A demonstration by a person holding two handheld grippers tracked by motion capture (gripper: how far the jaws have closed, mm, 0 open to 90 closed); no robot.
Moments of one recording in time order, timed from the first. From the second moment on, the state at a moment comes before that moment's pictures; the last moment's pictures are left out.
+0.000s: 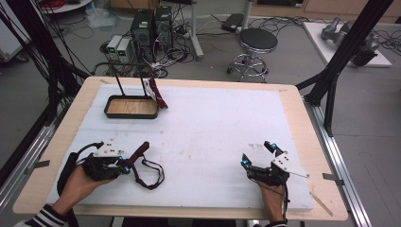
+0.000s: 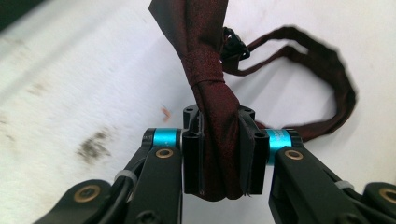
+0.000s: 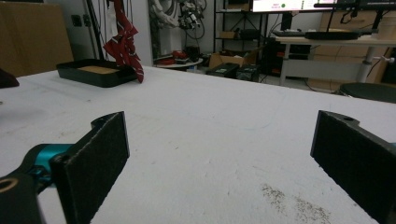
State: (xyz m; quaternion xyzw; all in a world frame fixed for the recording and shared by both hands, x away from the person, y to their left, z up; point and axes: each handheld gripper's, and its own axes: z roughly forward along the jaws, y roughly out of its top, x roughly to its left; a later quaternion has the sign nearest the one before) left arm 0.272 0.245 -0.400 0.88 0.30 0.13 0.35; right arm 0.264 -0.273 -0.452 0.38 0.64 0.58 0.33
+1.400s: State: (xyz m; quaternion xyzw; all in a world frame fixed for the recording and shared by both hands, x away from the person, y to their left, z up) left arm 0.327 0.283 -0.343 0.75 0.37 0.27 0.48; right arm 0.263 -0.272 -0.452 0.38 0.64 0.58 0.32
